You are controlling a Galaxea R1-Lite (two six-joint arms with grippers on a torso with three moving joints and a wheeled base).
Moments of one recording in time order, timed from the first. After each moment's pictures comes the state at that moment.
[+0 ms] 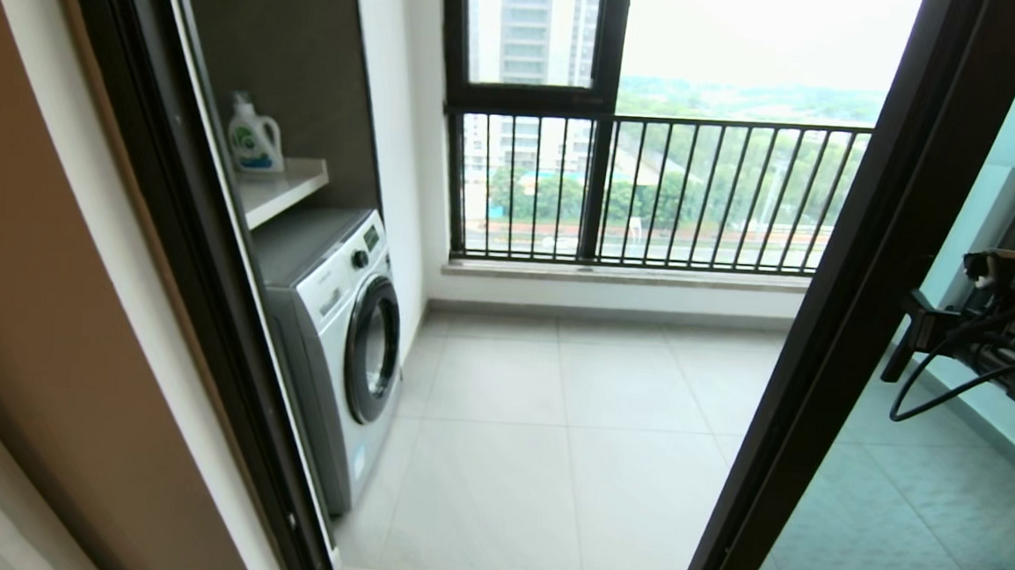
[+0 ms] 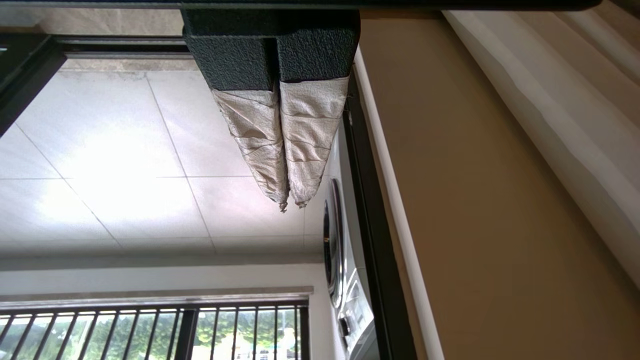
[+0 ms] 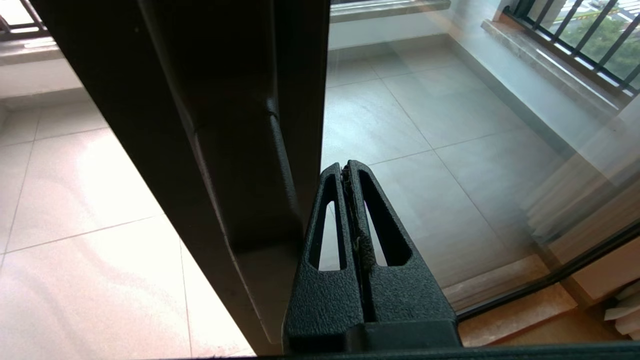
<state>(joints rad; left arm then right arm) 0.00 0.00 0.00 0.00 0.00 0.05 -0.39 2.09 -1.11 -0.80 0.04 -0.12</state>
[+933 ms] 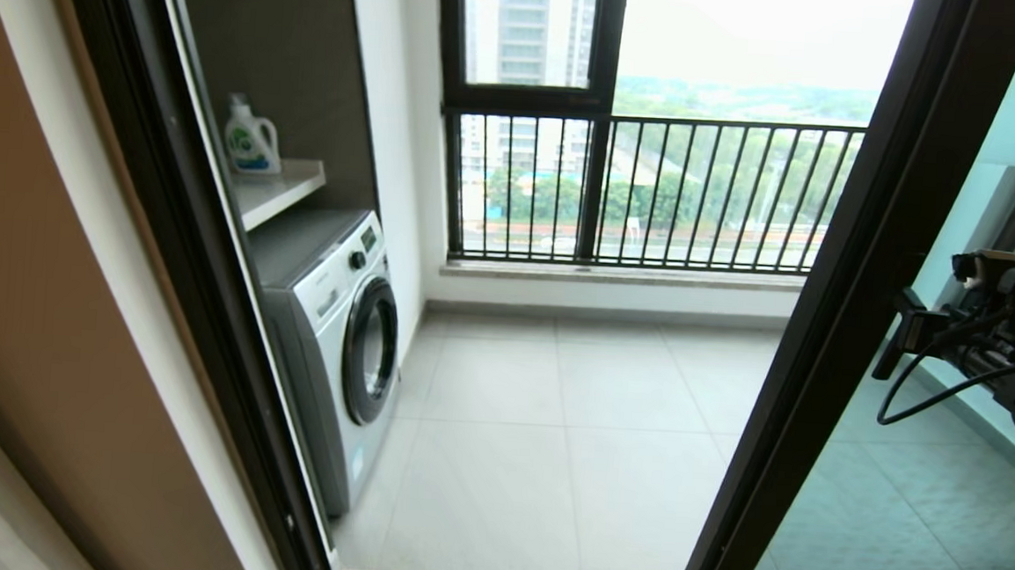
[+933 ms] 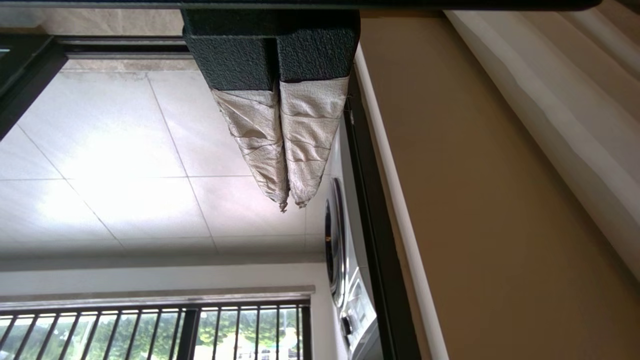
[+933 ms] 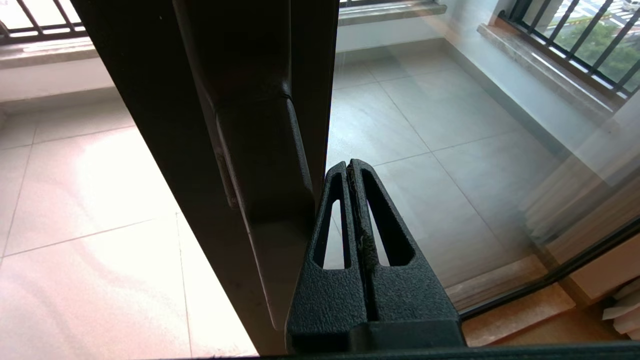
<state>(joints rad) 0.00 0.00 0.00 0.00 0.00 0.05 -0.31 2.08 -1.07 -0.84 0.03 -0.12</state>
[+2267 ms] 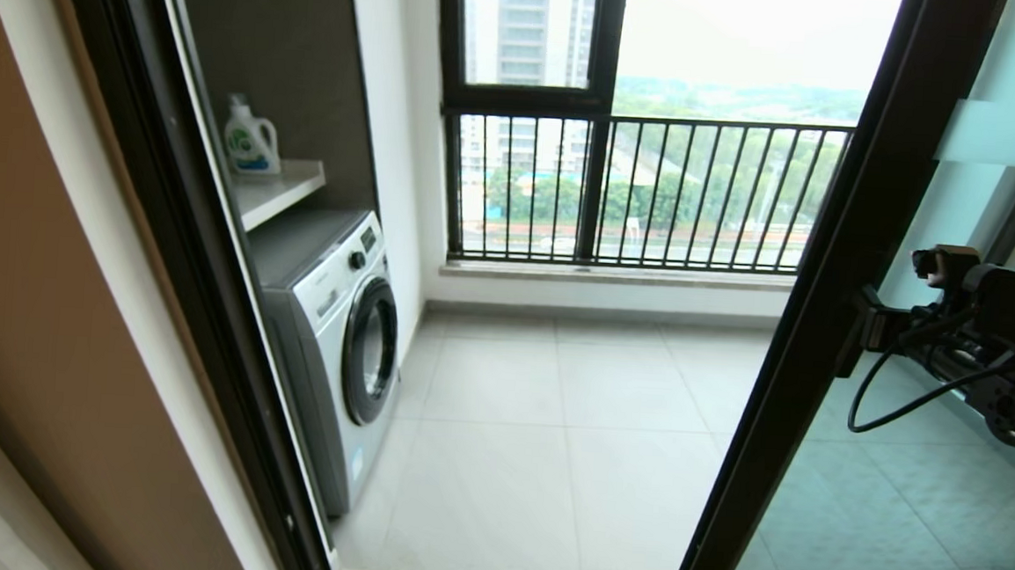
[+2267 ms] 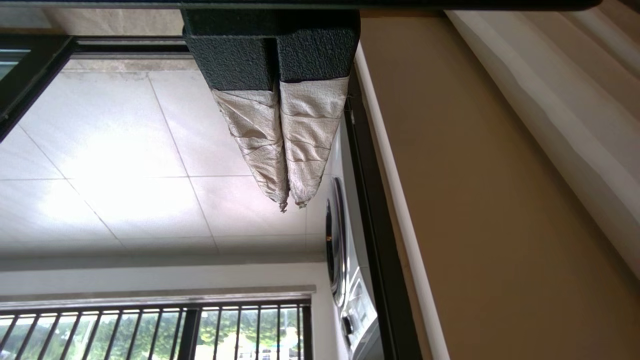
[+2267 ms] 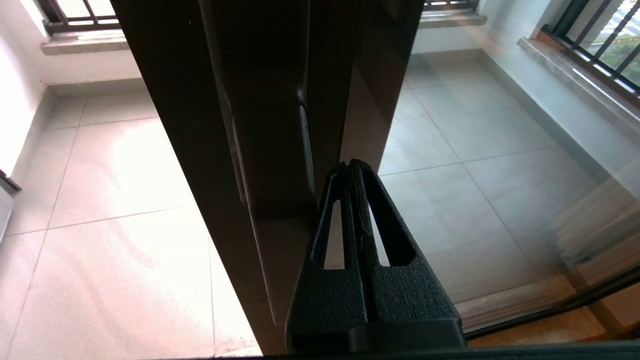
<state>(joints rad) 0.00 0.00 0.00 0.00 0.00 0.05 -0.20 2.03 -1.00 -0.86 0.03 -0.12</state>
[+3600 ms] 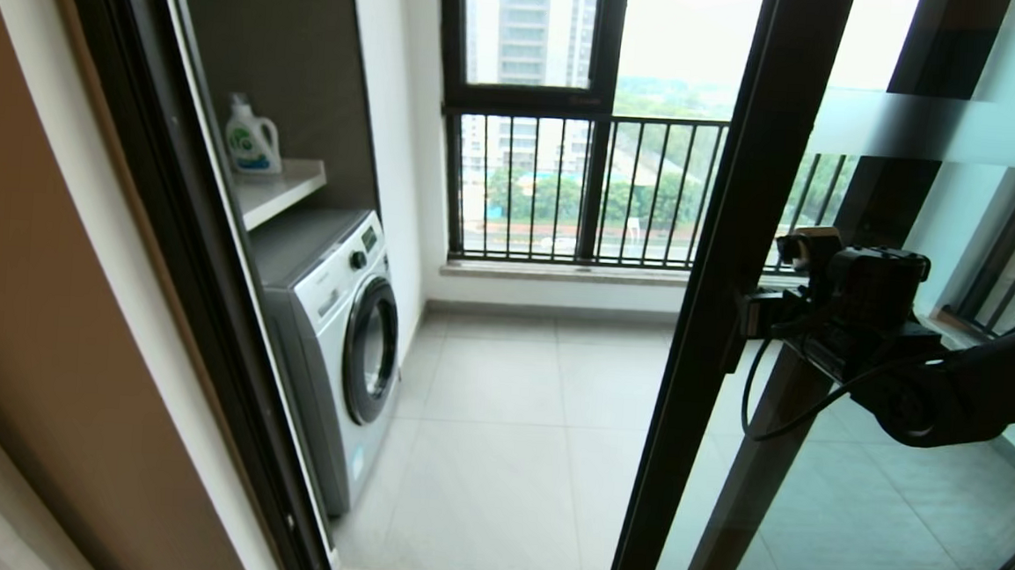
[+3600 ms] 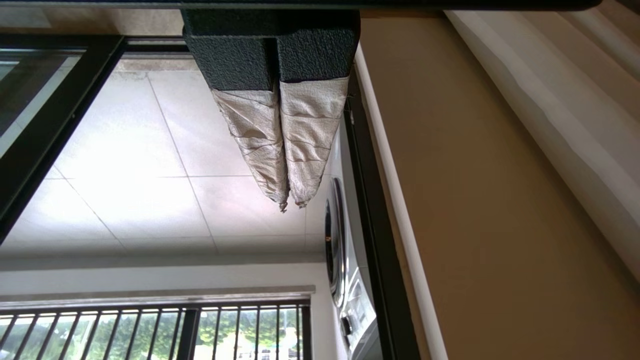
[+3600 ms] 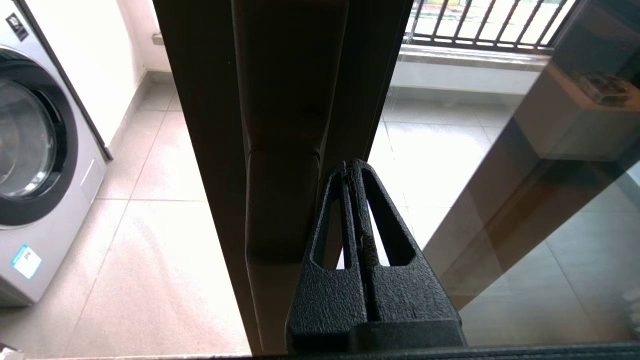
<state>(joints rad) 0.00 0.00 0.00 0.00 0.00 0.05 0.14 2.03 -1.02 -0.86 -0.13 -0.12</state>
